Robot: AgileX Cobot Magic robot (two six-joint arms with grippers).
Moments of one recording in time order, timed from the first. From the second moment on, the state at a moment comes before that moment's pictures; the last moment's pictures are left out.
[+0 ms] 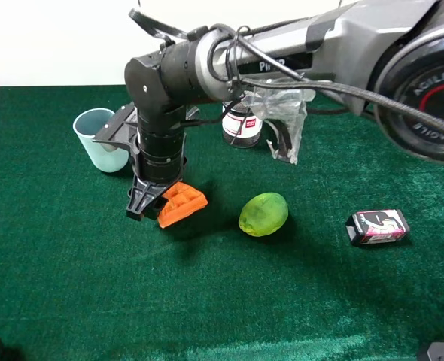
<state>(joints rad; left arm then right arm) -0.16 -0.01 -0.50 -0.05 1.06 0.06 0.96 2.32 -1.70 0.16 0.87 -0.38</state>
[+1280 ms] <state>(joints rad) -0.16 -0.01 -0.50 -0.05 1.06 0.06 0.96 2.36 -1.70 0.19 0.86 -0.42</state>
